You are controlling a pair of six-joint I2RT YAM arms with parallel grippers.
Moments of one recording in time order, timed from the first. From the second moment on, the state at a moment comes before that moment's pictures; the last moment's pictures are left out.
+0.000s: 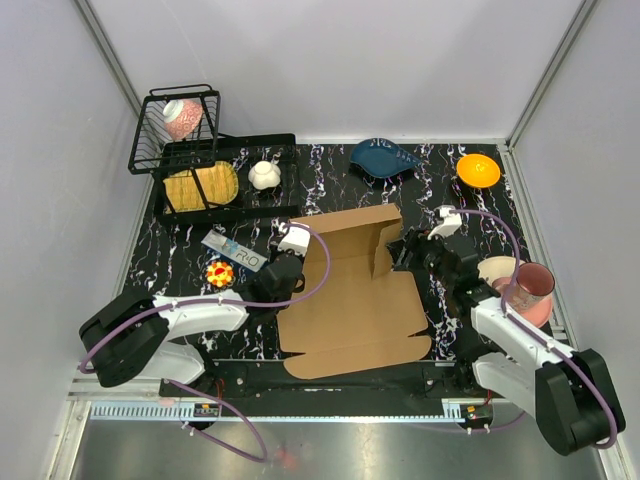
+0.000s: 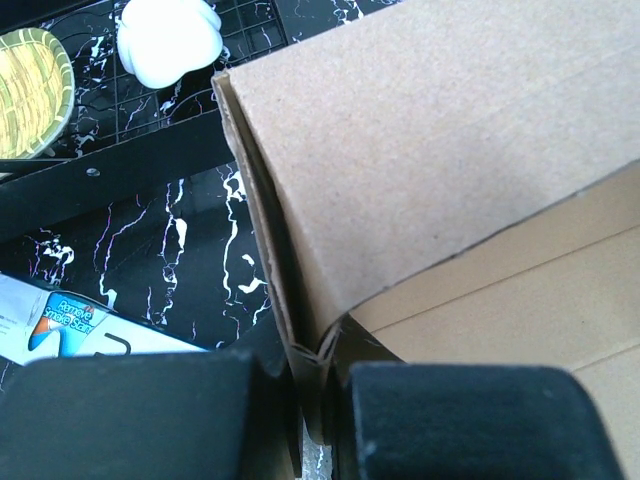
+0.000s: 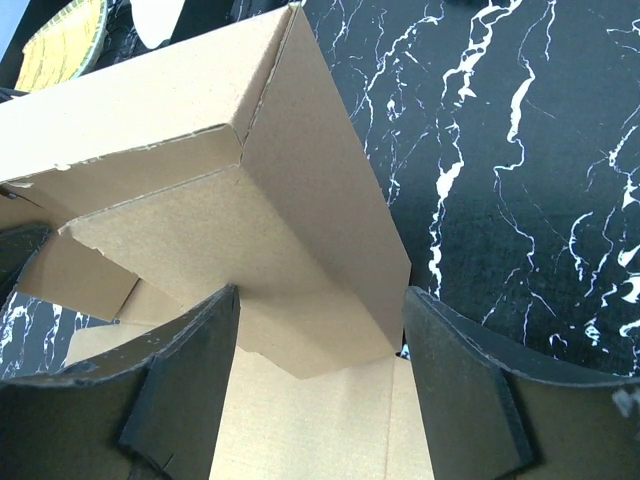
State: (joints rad) left arm -0.94 1.34 0.50 0.47 -0.75 -0.09; right arm 0.34 1.00 0.37 0.34 -0.13 0.46
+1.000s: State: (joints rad) left arm -0.93 1.32 0.47 0.50 -0.69 -0.01; right arm 0.36 1.32 0.42 0.66 -0.09 0.41
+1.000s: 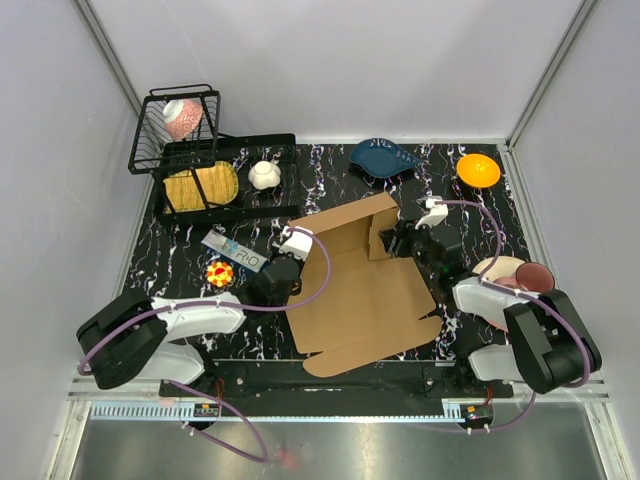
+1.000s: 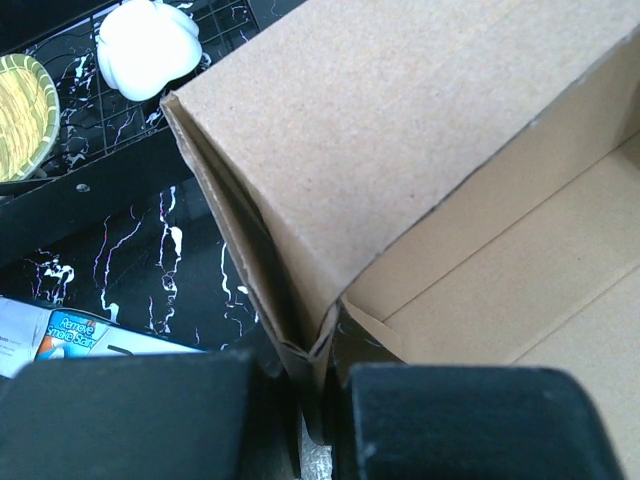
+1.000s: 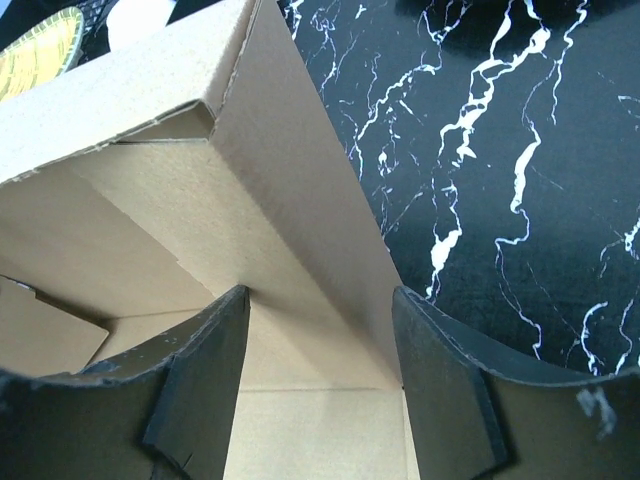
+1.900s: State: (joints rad) left arm -0.93 1.29 0.47 0.47 -0.69 0.05; right arm 0.42 1.48 0.43 0.86 0.02 0.29
